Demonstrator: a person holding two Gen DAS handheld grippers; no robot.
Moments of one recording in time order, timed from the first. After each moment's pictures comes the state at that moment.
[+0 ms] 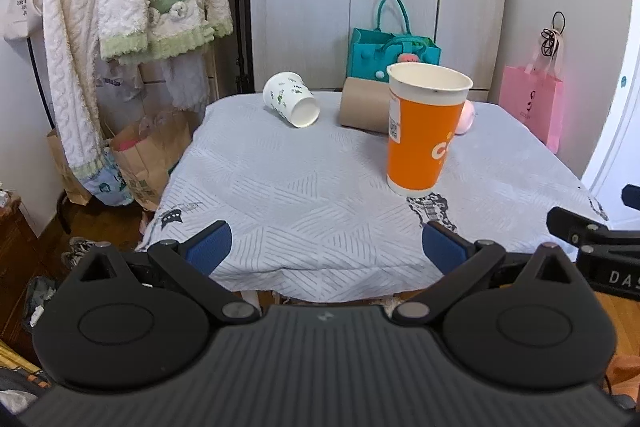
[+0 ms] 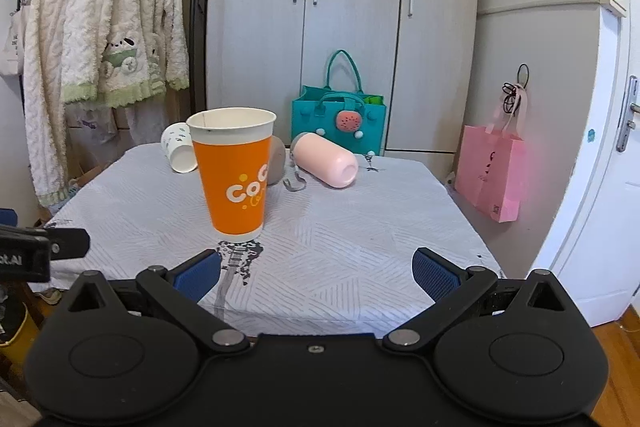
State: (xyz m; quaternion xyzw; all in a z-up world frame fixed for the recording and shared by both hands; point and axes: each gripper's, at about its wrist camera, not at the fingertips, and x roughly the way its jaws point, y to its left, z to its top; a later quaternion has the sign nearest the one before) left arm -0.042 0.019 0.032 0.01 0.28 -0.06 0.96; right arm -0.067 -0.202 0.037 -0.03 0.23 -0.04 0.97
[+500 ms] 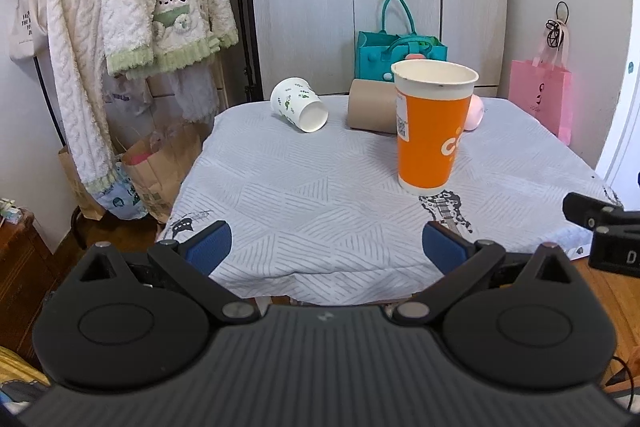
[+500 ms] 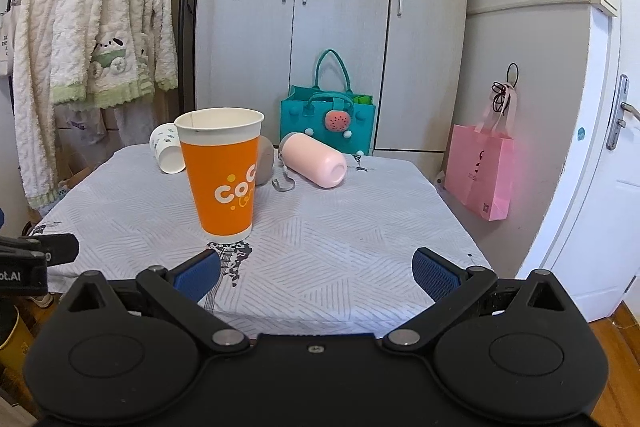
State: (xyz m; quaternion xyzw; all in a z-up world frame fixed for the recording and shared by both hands) left arm -0.042 0.016 0.030 0.03 0.27 -0.05 0.96; right arm -0.068 -0.201 0.036 -0.03 0.23 -0.05 0.97
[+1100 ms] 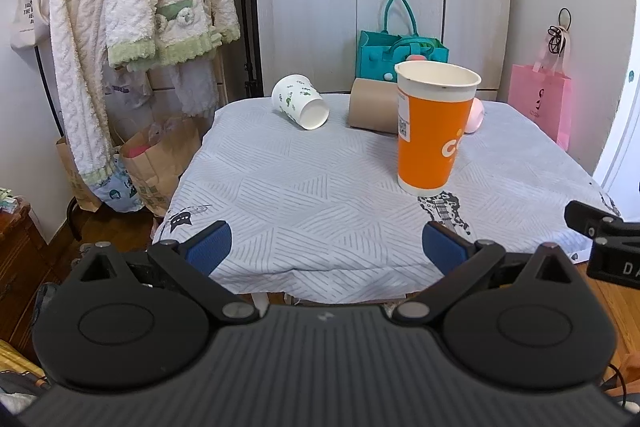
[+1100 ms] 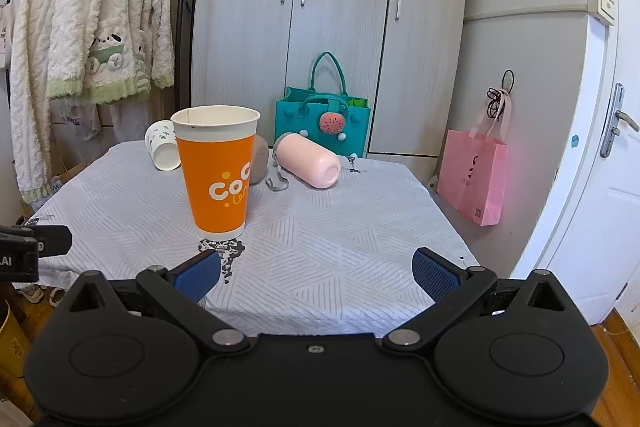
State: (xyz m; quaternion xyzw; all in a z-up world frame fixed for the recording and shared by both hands) left arm -0.042 0.019 0.030 0.02 0.28 -0.05 0.96; right arm -0.070 -0.201 0.035 -0.04 0.23 -0.06 0.97
